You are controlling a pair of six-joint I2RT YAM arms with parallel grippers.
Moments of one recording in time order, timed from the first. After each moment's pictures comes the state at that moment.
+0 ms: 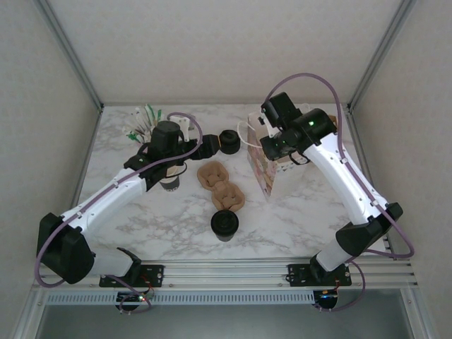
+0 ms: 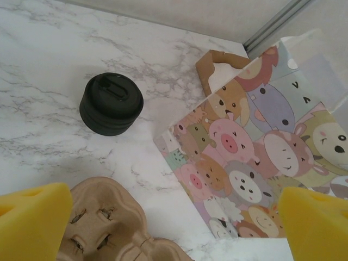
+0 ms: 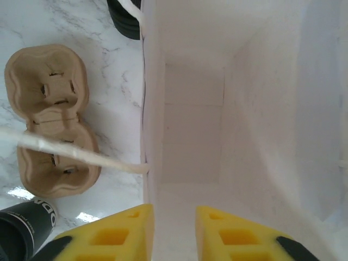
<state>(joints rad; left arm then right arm) -0.49 1.34 1.09 -0.21 0.15 -0.56 0.63 1.57 1.89 -1.41 0.19 0.12</state>
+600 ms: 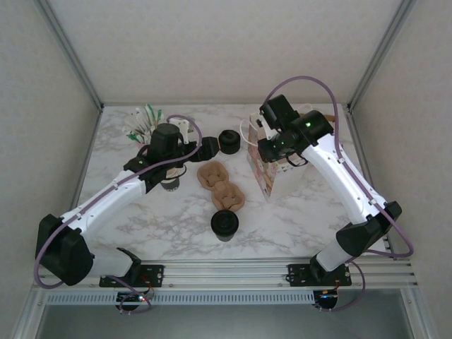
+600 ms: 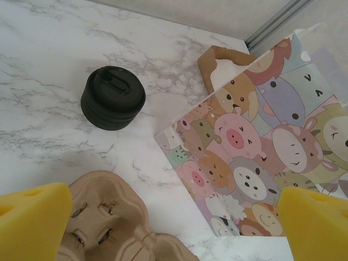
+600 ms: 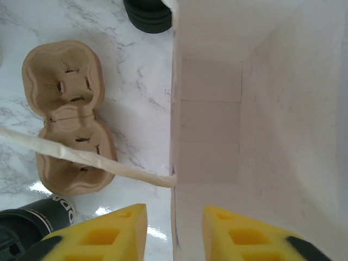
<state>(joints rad) -0.49 1.32 1.06 -0.20 0.15 -0.57 0.63 1.57 1.84 -1.38 0.14 0.15</state>
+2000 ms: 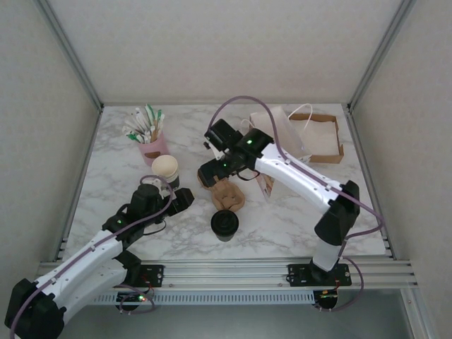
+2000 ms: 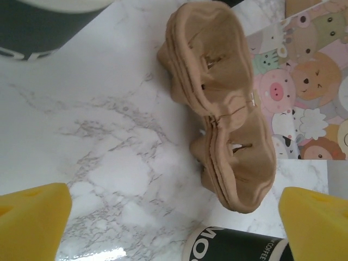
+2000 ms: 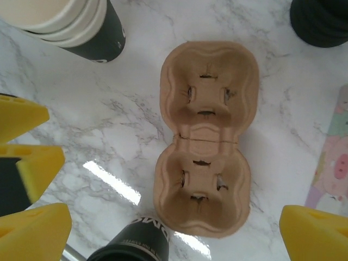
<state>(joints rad) -0.48 0.76 0.37 -0.23 0.12 -0.92 0.92 1.79 1.79 -1.12 0.02 0.27</state>
